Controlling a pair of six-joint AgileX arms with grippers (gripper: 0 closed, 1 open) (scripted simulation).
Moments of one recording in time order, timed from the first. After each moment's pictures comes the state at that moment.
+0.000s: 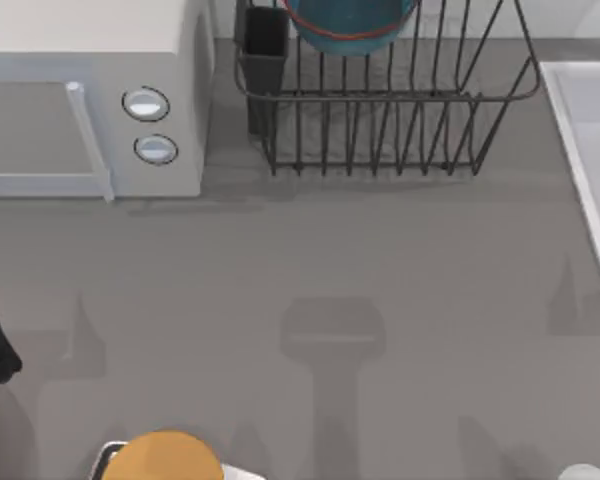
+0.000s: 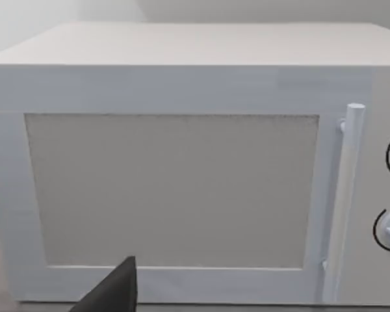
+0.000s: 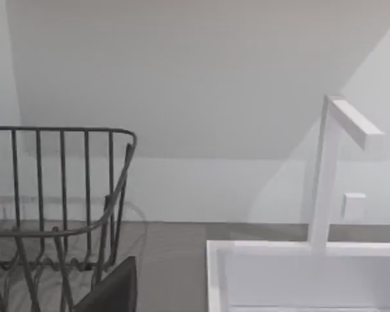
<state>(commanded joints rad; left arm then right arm) 0.00 0.00 0.00 0.00 0.00 0.00 0.12 0.30 0.22 0.10 0.13 -0.01</state>
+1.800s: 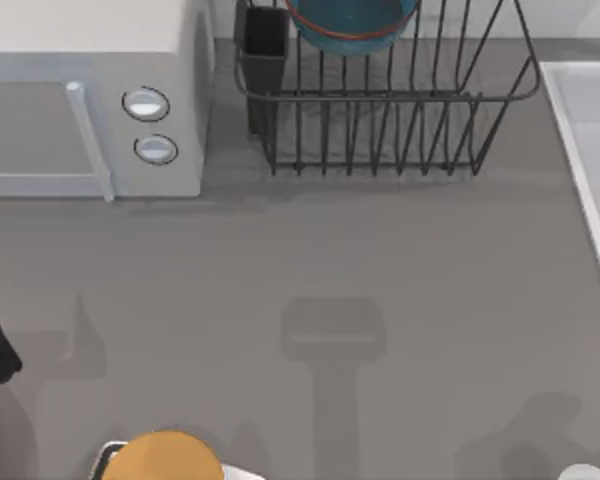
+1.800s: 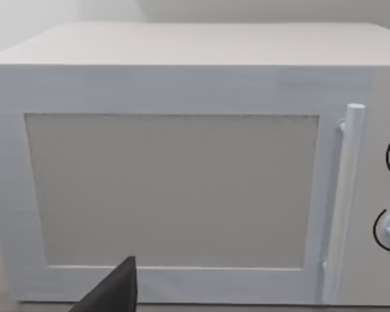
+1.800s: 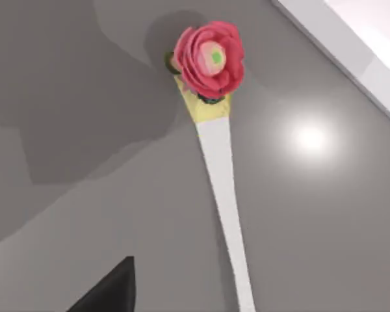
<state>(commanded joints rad) 0.00 0.00 0.00 0.00 0.00 0.00 -0.33 1.16 0.72 -0.86 0.00 -1.03</state>
